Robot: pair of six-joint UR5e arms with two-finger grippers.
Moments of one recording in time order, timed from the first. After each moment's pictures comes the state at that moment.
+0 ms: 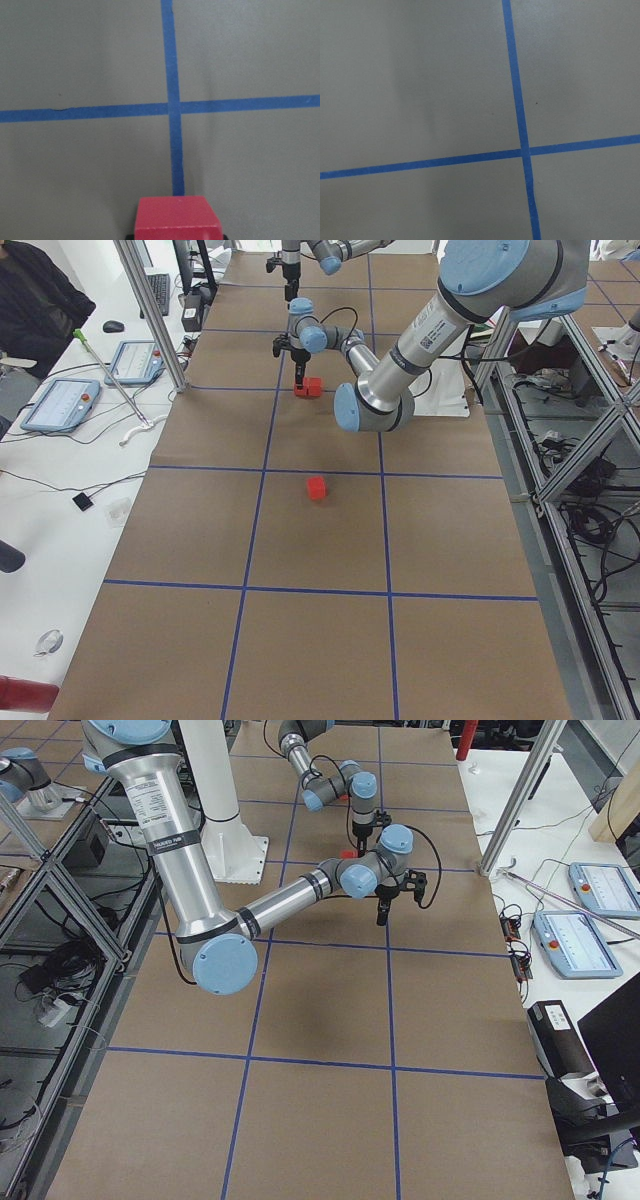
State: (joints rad) left arm -0.55 -2.58 -1.21 -1.65 -1.87 -1.13; right arm 1.00 -1.22 1.70 -1.41 2.26 0.97
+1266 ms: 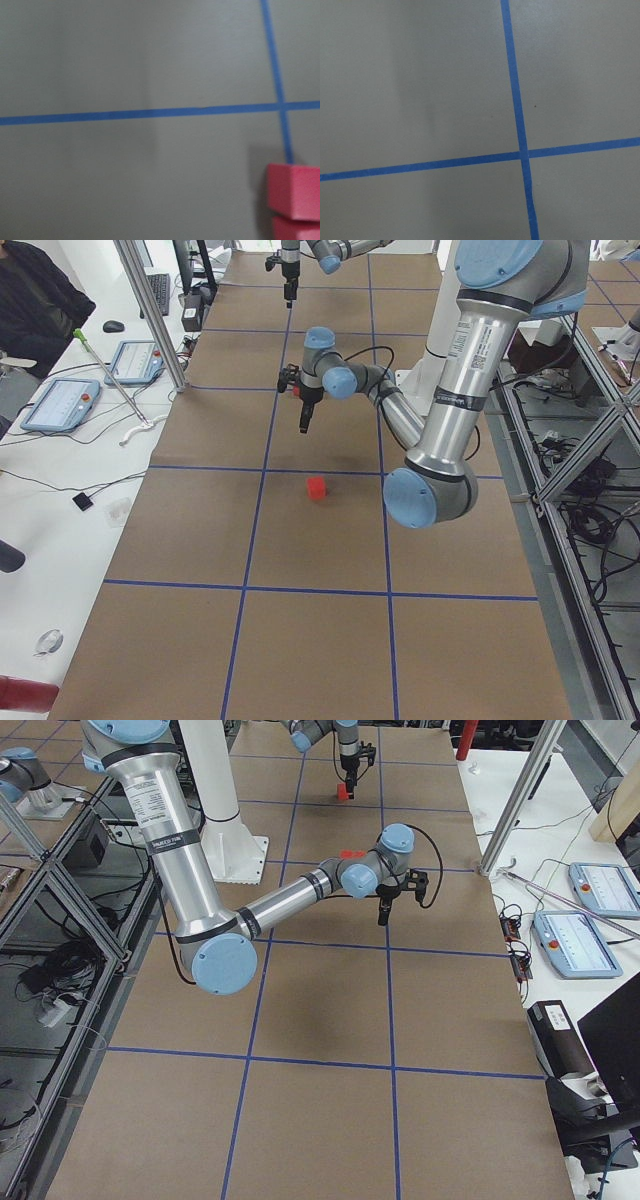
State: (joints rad) left arm -0.71 -1.81 -1.98 -1.64 -1.89 -0.91; right arm 1.01 -1.22 1.70 -1.41 2.26 0.97
